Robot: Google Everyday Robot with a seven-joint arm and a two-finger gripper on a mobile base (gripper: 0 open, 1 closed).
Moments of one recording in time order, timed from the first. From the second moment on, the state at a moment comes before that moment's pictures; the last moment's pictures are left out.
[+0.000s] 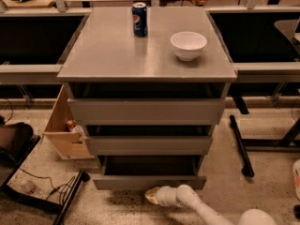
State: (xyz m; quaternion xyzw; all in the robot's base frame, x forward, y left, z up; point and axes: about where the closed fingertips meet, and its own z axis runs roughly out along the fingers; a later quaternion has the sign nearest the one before) arm 0.562 0.001 0.103 -0.44 0.78 0.27 0.34
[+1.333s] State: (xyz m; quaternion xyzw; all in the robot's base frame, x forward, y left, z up) arm 0.597 -0.004 0.115 -0.45 0.78 0.25 0.37
